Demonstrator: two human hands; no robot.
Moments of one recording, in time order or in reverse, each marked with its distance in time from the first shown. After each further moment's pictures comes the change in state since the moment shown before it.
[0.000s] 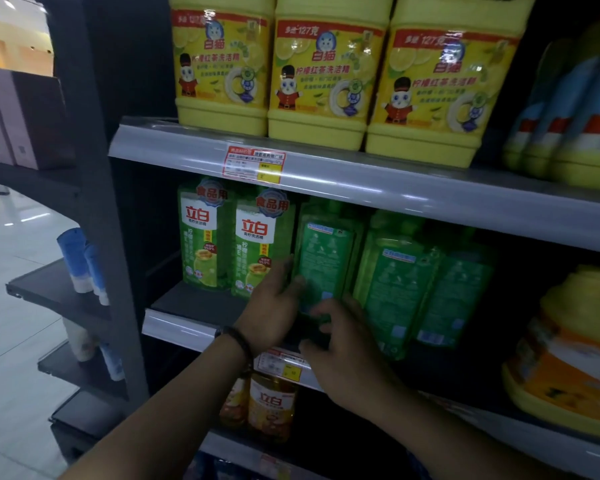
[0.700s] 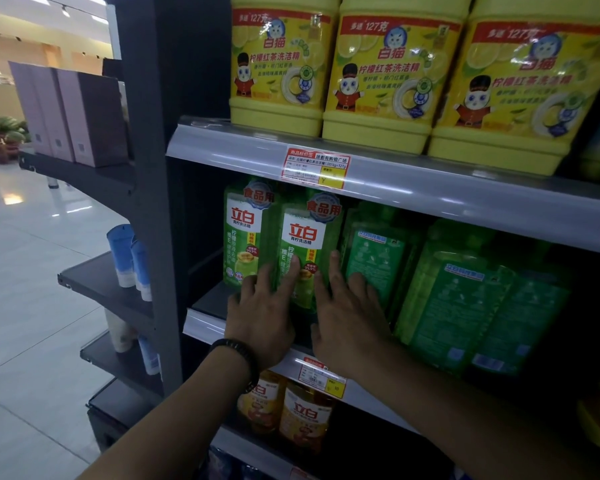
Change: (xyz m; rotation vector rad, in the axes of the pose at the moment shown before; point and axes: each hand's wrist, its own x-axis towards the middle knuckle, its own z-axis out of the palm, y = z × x) left_hand -0.008 -0.044 -0.056 1.048 0.088 0.015; right_hand 0.067 -0.049 0.029 -0.870 -0.066 -0.253
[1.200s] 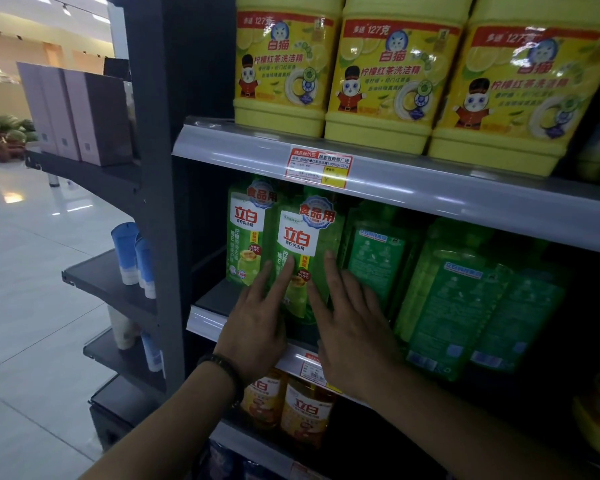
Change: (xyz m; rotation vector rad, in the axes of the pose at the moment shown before) left_hand -0.020 -0.024 0.015 -0.354 0.163 0.165; right_hand -0.024 0.005 0.018 -0.092 0.204 -0.137
